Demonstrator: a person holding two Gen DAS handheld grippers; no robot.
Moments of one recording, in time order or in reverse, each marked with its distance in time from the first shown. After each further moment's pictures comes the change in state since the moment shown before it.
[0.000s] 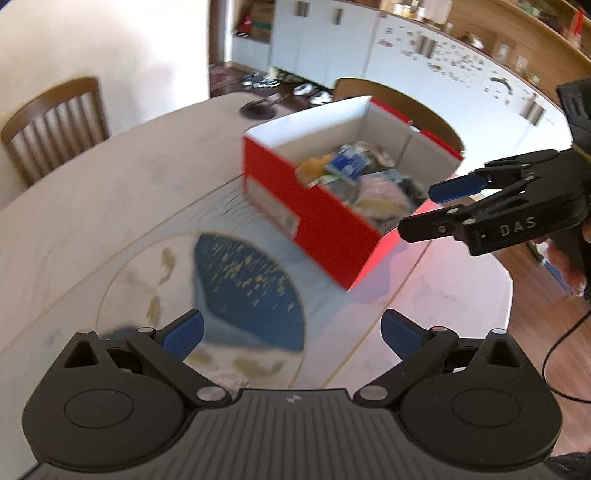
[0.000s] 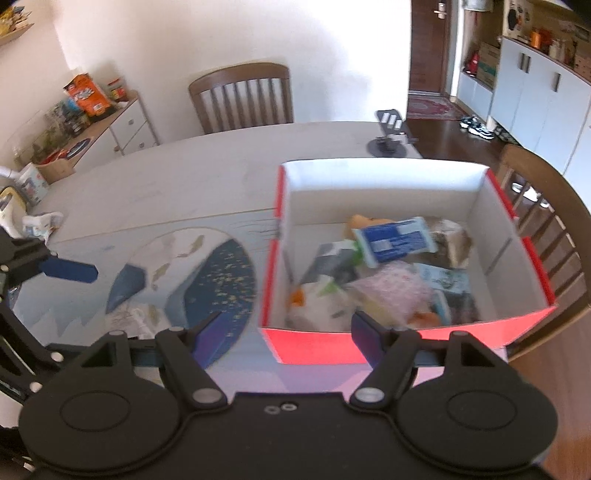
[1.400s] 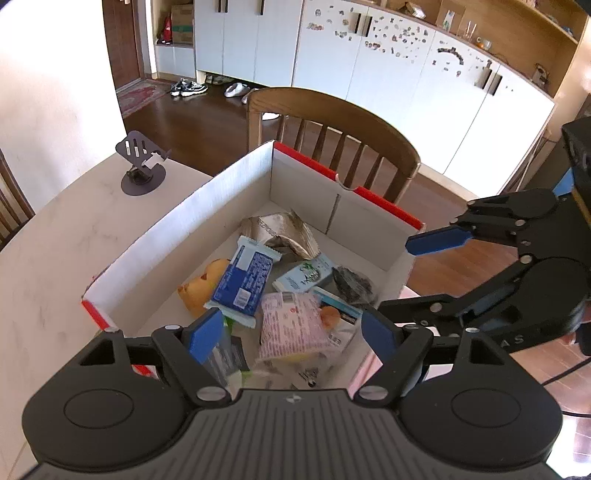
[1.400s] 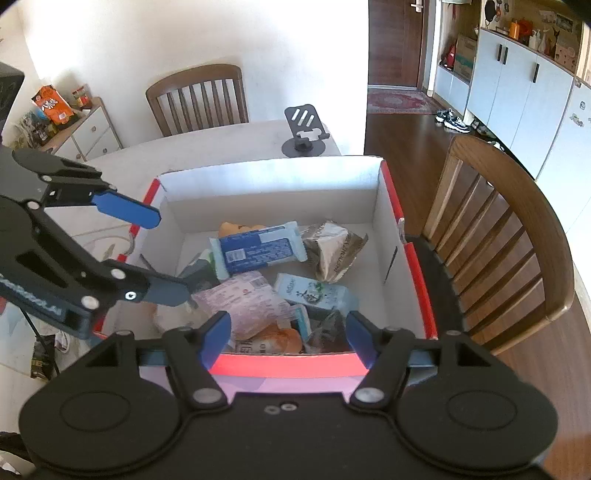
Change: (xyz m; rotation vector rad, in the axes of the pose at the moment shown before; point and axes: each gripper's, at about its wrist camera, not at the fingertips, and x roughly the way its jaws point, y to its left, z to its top) left arm 0.111 -0.115 0.161 0.198 0.043 -0.130; right arm -0.003 -0.147 0.011 0.015 0.008 -0.044
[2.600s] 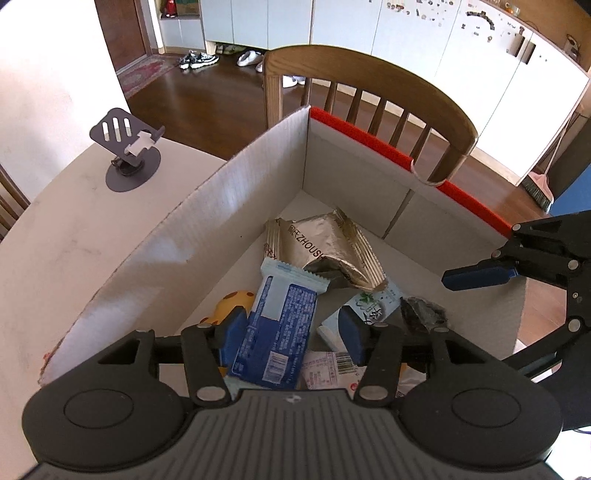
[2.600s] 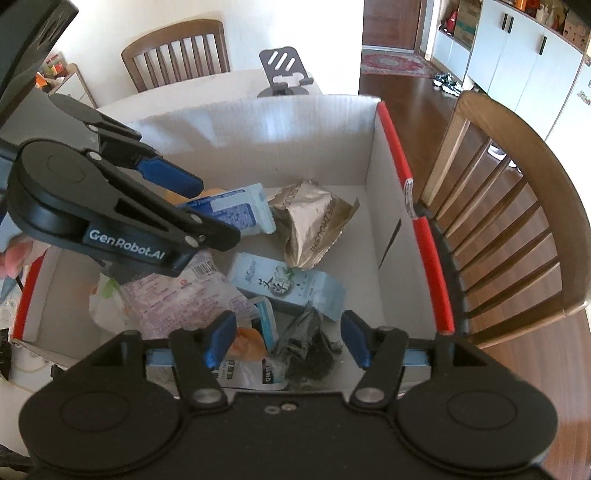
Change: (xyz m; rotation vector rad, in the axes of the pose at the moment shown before) left arm 0.109 0.021 0.043 0.021 0.116 0.086; right arm 0.079 -0.023 0.008 0.002 0.138 -0.034
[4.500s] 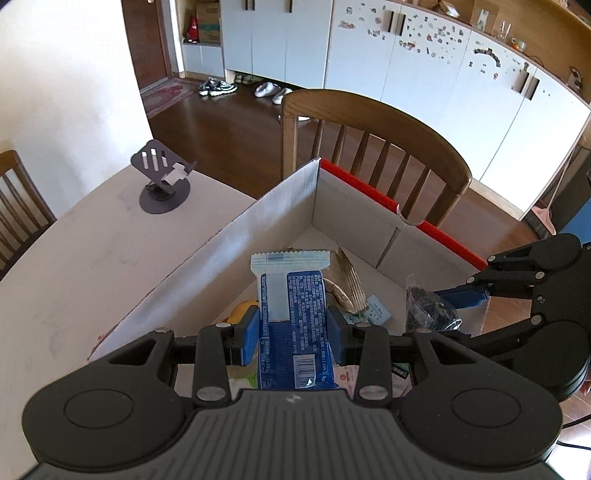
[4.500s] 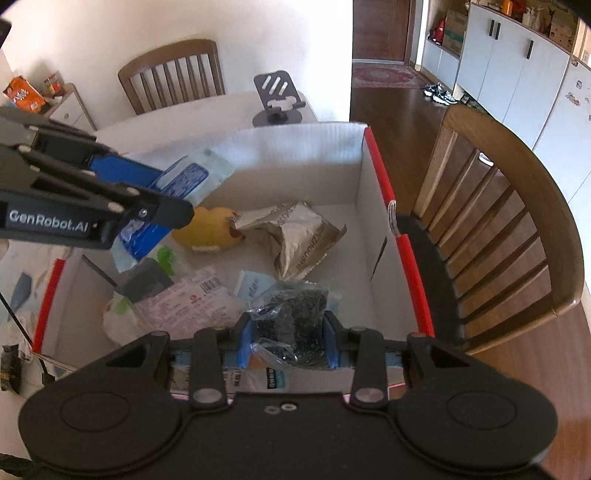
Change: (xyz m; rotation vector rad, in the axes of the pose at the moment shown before) left arm -0.049 0.004 -0.004 -0.053 -0.101 0.022; right arm -0.019 0.000 -0.001 0.031 -0.046 -0.015
